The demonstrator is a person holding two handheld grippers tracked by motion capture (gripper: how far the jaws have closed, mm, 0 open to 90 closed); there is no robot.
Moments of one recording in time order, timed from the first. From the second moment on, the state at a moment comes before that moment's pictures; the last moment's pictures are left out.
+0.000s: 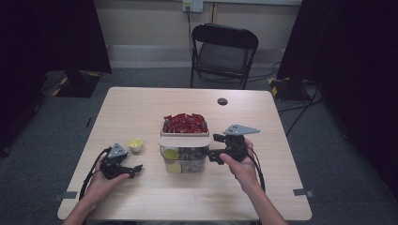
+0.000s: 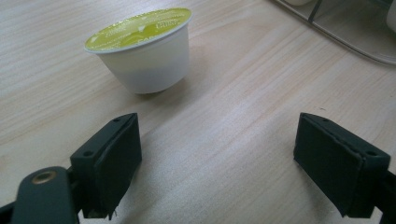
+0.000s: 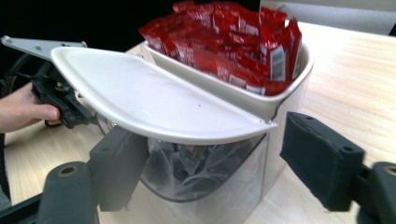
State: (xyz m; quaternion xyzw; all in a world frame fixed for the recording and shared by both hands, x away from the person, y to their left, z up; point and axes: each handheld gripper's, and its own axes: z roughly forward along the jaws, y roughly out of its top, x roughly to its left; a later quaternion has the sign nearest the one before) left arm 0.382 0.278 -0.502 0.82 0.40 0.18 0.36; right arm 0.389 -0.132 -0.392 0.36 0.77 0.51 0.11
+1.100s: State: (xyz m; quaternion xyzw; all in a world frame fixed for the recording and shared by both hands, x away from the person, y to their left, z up) left arm 0.382 0.278 -0.502 0.82 0.40 0.18 0.36; right arm 0.374 -0.140 -0.445 0.38 0.80 0.45 0.10
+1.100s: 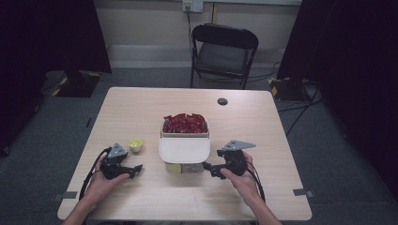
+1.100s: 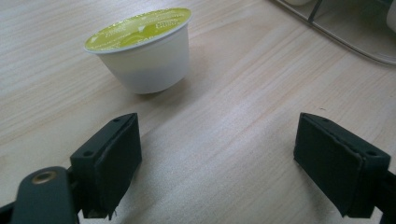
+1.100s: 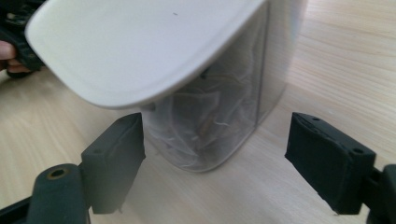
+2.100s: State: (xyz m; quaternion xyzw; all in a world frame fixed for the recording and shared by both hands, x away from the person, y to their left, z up) left arm 0.384 0.278 -0.502 0.82 0.40 0.18 0.36; right arm 0.395 -0.254 -0.466 0.52 0.73 0.41 0.17
